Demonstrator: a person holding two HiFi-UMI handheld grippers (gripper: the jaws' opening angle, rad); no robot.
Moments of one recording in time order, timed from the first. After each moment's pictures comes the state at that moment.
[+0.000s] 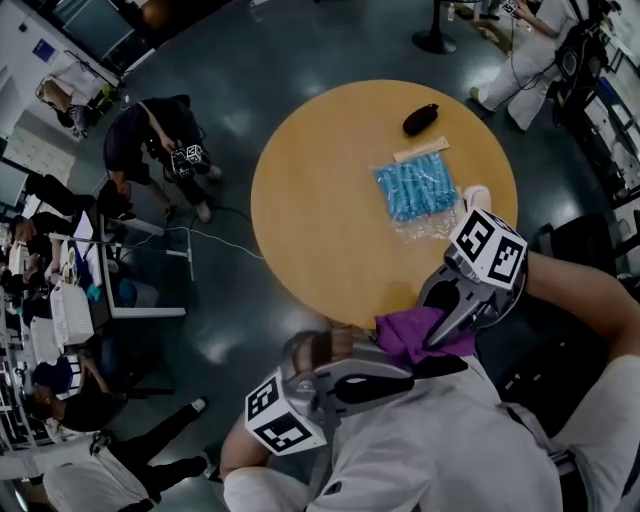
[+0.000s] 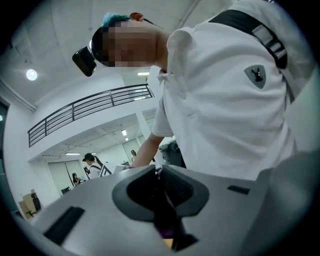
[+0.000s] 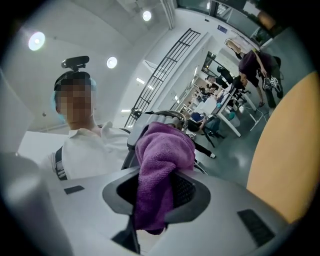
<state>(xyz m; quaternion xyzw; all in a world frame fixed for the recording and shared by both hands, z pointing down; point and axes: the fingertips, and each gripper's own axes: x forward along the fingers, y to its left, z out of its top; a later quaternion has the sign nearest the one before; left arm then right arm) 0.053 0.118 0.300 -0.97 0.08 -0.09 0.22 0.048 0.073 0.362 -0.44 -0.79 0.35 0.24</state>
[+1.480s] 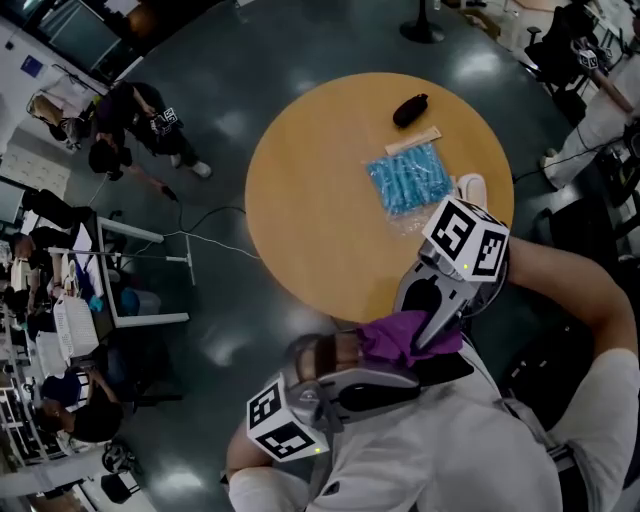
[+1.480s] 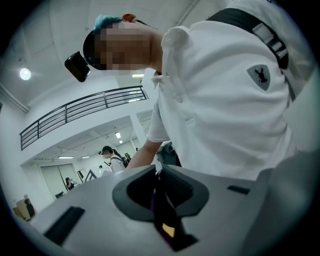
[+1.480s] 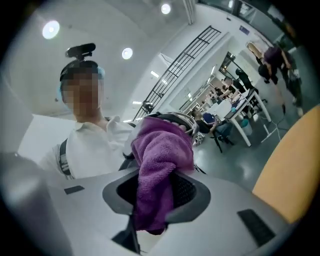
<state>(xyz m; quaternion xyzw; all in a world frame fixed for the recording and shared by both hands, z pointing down) 0.066 0.136 0.296 -0.97 0.04 -0.09 0.24 0.032 0.090 0.347 -0.50 -0.79 0.28 0.22</state>
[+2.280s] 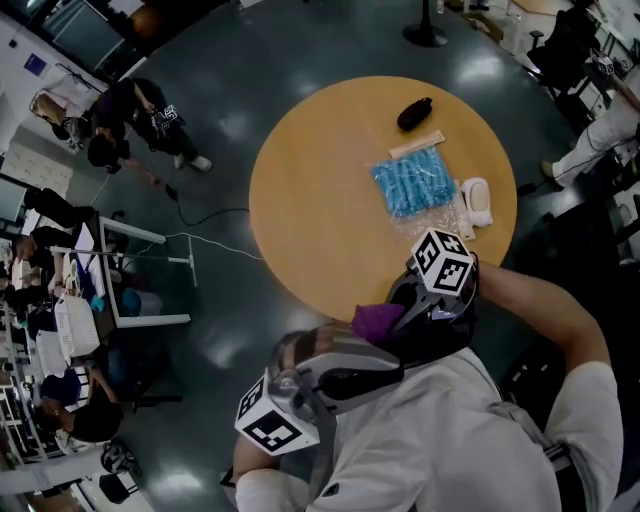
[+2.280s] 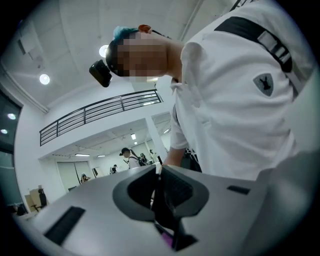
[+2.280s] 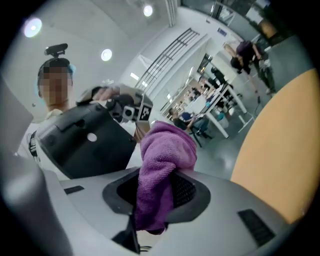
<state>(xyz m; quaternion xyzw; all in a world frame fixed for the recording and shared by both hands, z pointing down) 0.032 0.104 0.281 -0.97 0.13 -0.05 0.20 0.000 0.076 0.479 -0.40 -0.81 0.32 0.27</state>
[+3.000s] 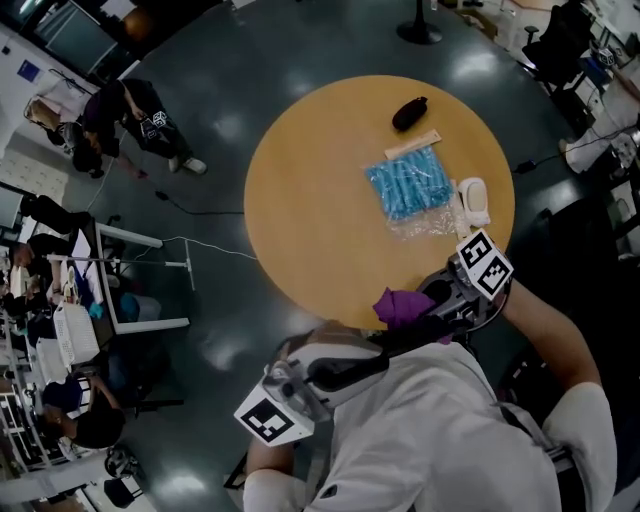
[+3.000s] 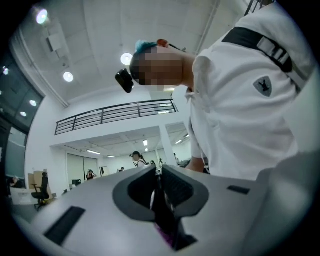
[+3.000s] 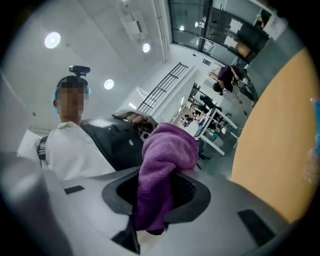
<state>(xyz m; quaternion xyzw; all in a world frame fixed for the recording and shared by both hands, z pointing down) 0.014 0.077 0.289 -0.97 0.18 0.03 0.14 0.043 0.039 0.457 -0.30 -0.85 0.40 0.13</state>
